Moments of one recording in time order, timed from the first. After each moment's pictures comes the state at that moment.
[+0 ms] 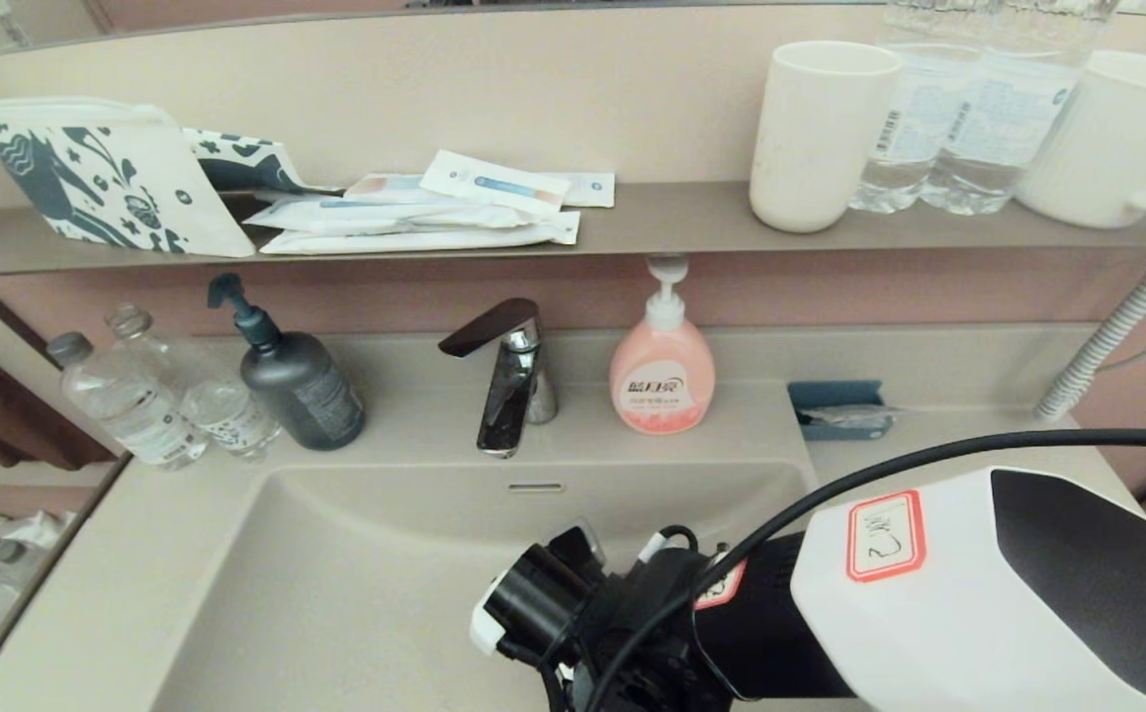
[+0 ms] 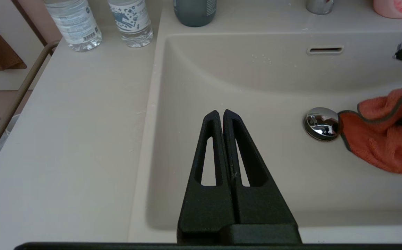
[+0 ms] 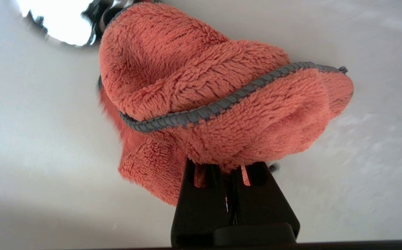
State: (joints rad) left arm -0.01 0.00 0.00 0.00 0.02 0.03; right arm 1.04 2.32 -1.56 0.37 -0.60 0.42
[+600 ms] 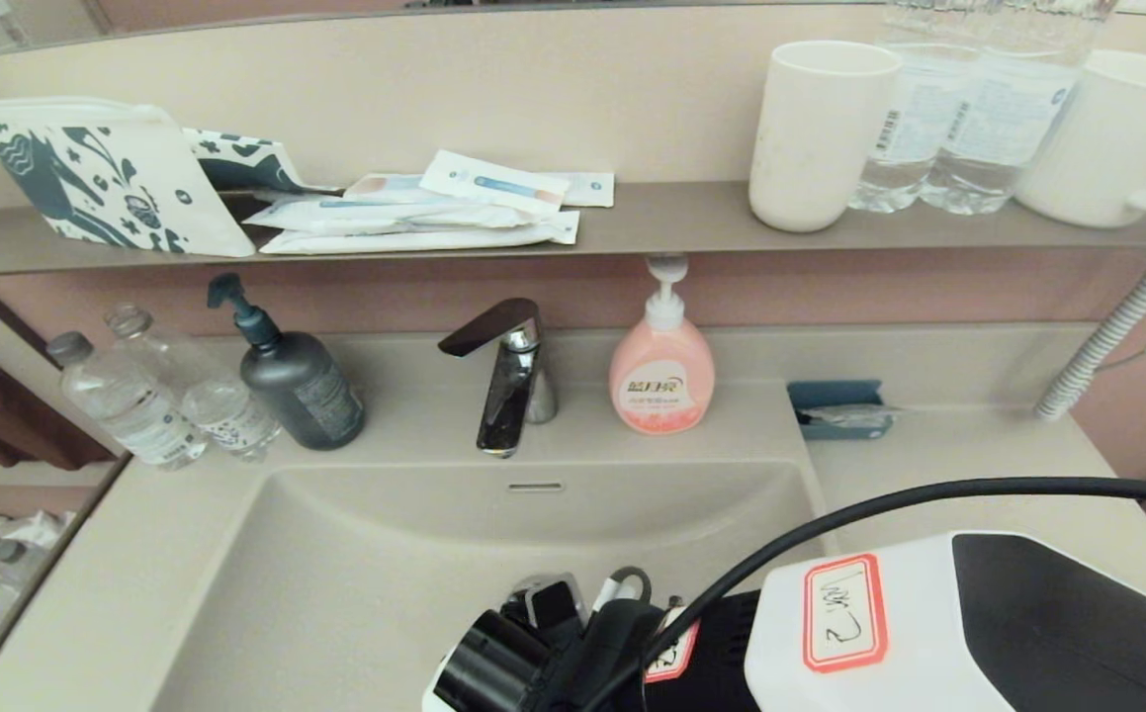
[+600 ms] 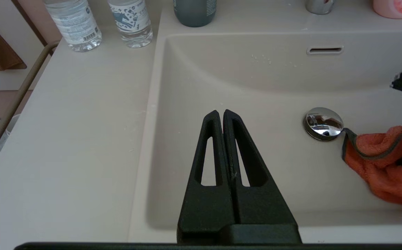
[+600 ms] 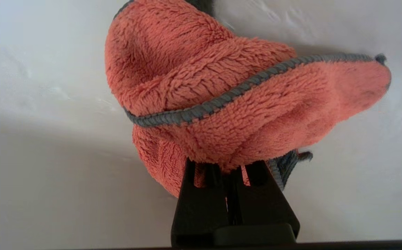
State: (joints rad) left arm -0.01 0.00 0.00 0.00 0.02 0.03; right arm 1.12 2.37 -1.62 0.52 -0.45 0.68
